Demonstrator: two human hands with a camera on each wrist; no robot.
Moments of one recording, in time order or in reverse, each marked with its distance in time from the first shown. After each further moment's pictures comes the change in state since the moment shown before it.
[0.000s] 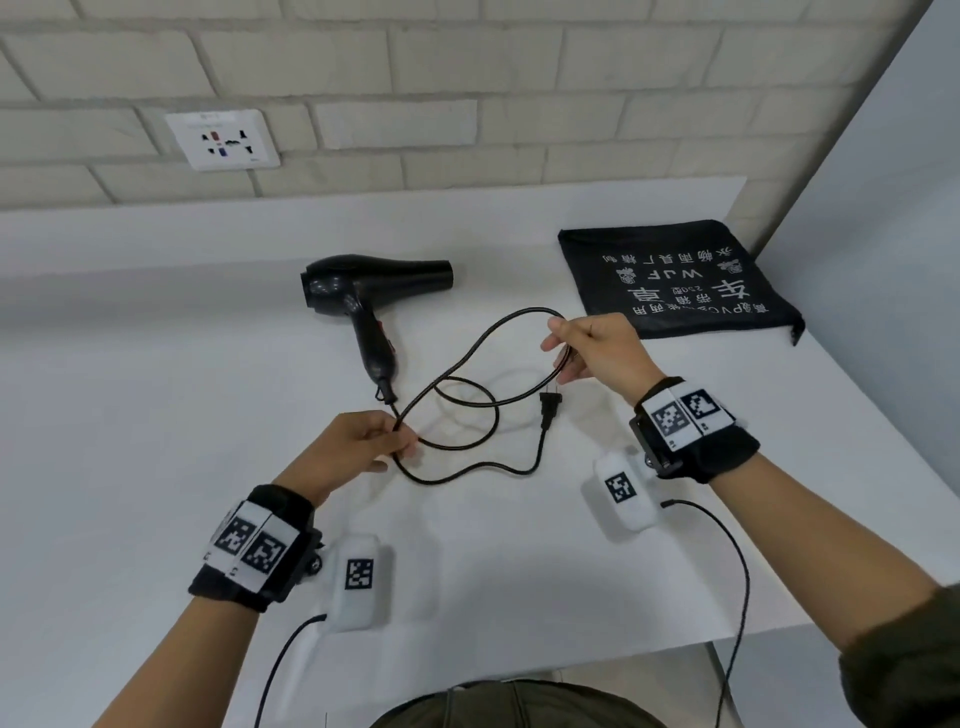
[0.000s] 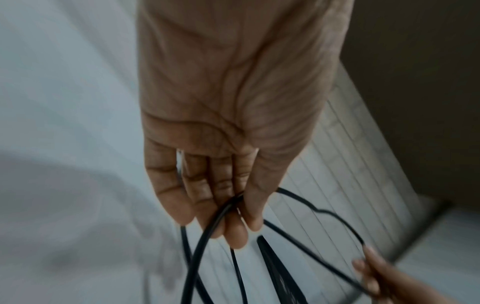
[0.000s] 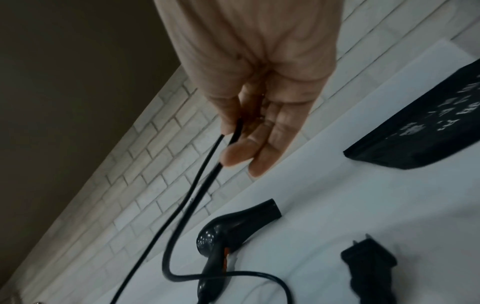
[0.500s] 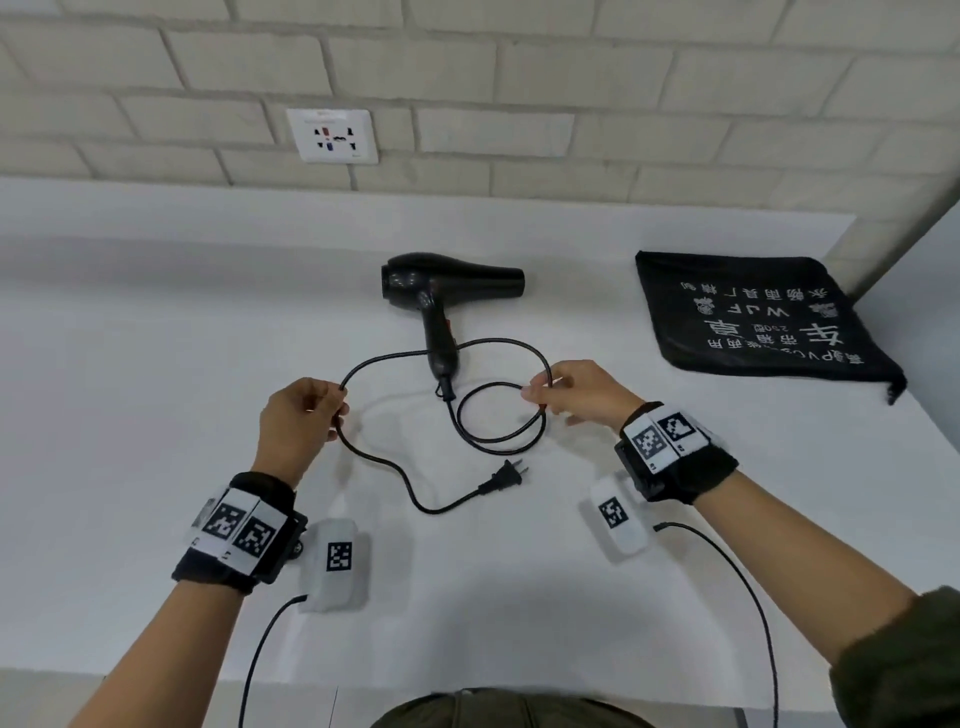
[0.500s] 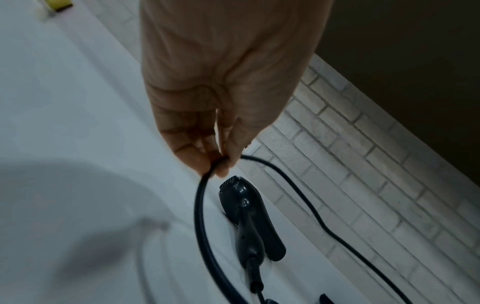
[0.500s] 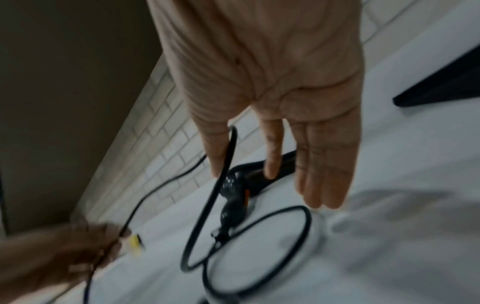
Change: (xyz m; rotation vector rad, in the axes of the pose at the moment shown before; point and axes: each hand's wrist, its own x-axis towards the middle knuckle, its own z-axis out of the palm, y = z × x) left_hand -0.012 -0.043 -0.066 -0.100 0.701 0.034; right_hand 0.022 0.009 0.063 -0.270 -0.348 0.175
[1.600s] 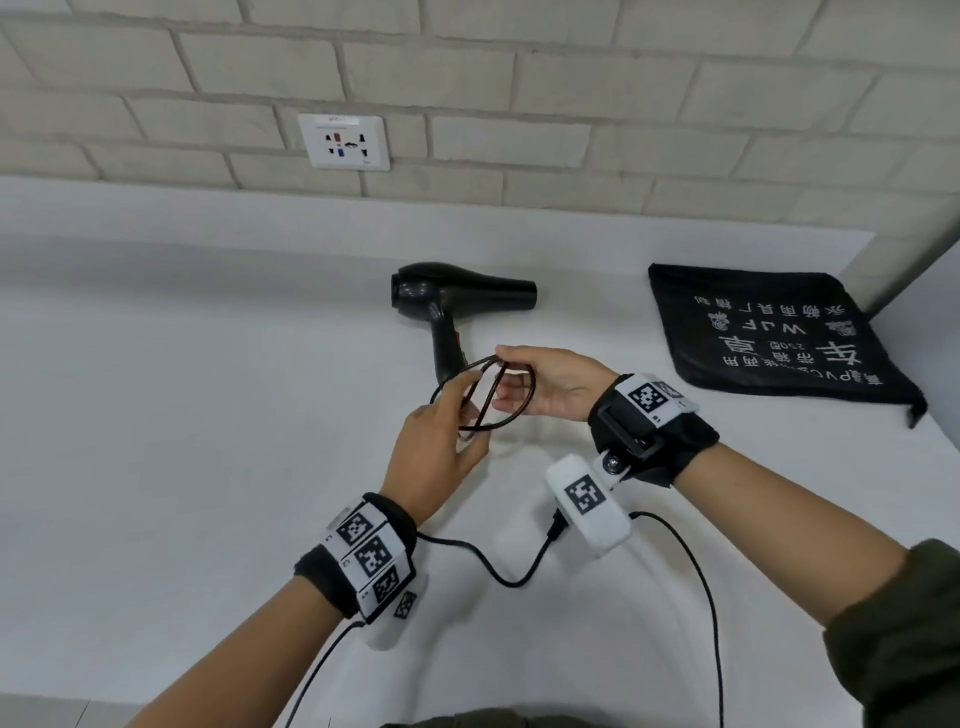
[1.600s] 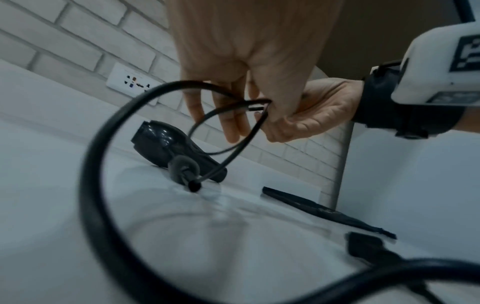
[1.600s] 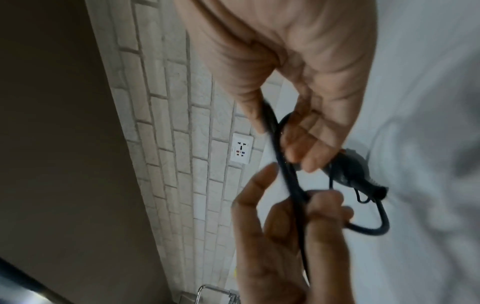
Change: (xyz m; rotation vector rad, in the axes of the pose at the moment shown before) left_hand -0.039 0.030 0.083 0.309 -0.193 0.649; right_hand 0.014 -0.066 0.022 0.713 -0.227 0.208
